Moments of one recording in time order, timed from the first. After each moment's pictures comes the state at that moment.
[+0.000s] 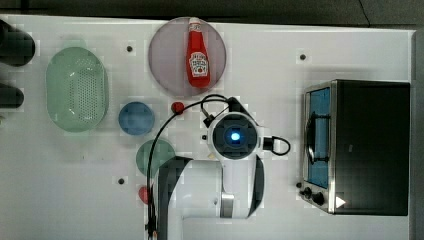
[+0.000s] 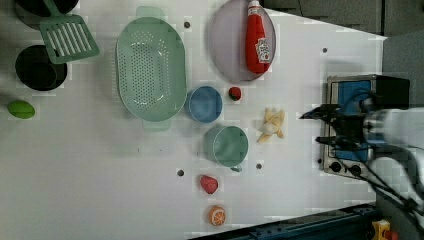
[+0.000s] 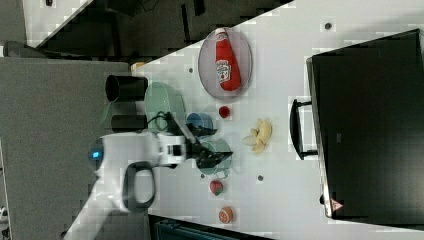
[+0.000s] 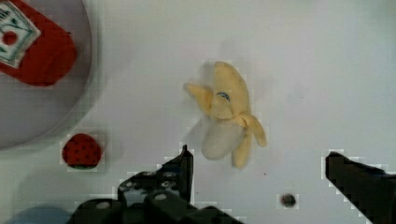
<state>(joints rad) -0.03 0.01 0.00 -2.41 -0.02 0.80 0.05</state>
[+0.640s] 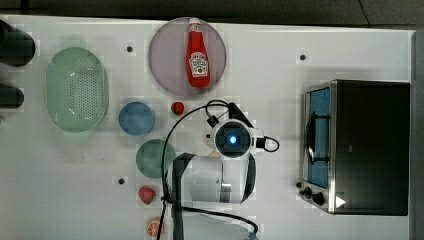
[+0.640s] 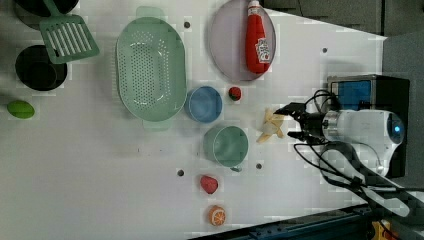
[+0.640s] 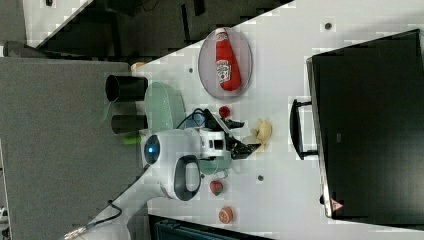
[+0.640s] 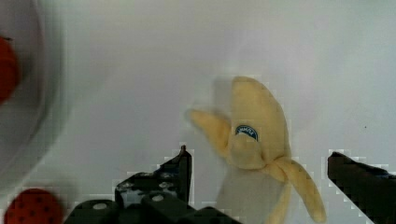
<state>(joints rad) -0.03 0.28 -0.03 -2.46 -0.01 1.17 0.05</state>
